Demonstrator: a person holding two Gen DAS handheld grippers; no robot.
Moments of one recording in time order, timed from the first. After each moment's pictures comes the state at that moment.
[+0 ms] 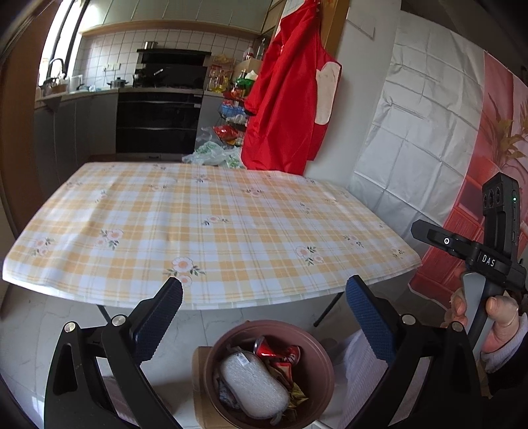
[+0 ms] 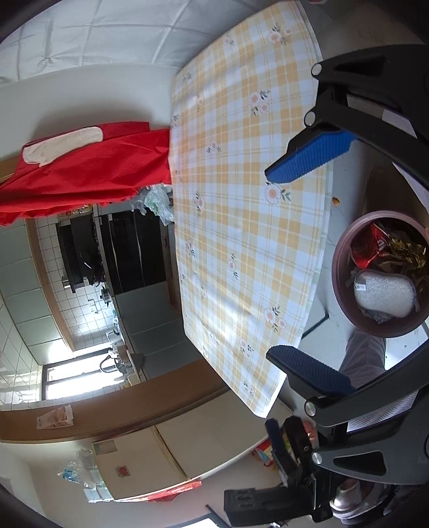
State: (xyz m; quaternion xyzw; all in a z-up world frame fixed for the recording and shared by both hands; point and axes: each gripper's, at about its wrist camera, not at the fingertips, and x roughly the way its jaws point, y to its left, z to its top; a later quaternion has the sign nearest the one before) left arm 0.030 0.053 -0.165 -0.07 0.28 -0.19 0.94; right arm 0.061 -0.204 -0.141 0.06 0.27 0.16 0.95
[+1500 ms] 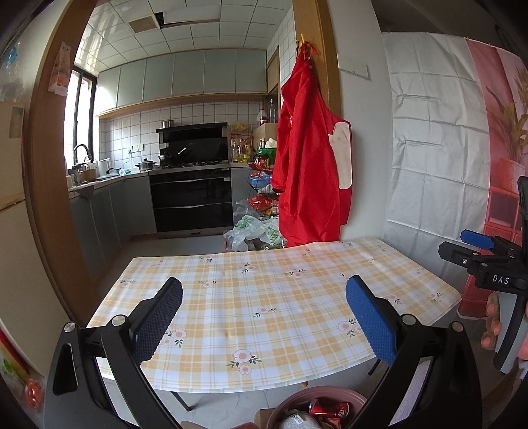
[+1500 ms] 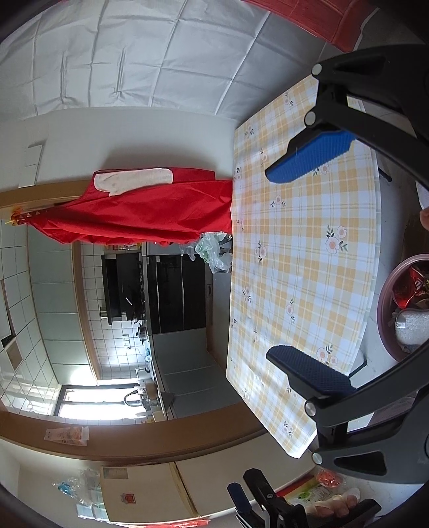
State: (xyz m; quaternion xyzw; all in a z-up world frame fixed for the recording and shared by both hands) left arm 0.020 0.056 -0.050 0.02 0.15 -0.10 0.98; right arm 0.047 -0.197 -0.053 0.01 0.19 0.05 0.98
